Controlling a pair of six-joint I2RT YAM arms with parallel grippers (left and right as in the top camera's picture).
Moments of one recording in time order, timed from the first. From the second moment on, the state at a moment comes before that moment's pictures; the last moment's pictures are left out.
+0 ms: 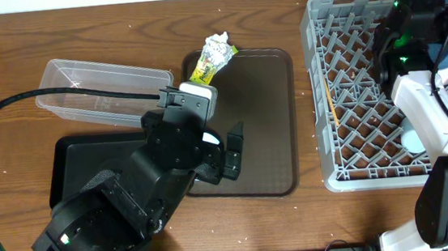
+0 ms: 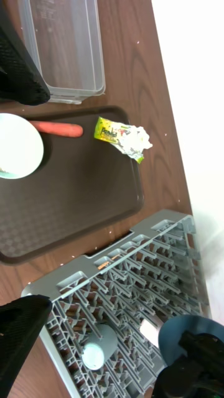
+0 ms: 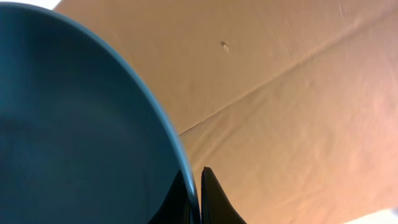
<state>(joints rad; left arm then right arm) -0.89 1.08 1.54 -1.06 -0.33 -0.38 -0.02 1.70 1.24 0.39 1.32 -0.87</state>
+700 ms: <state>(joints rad) -0.89 1.08 1.54 -1.07 -0.33 -0.38 -0.02 1.73 1.24 0.38 1.16 -1.16</state>
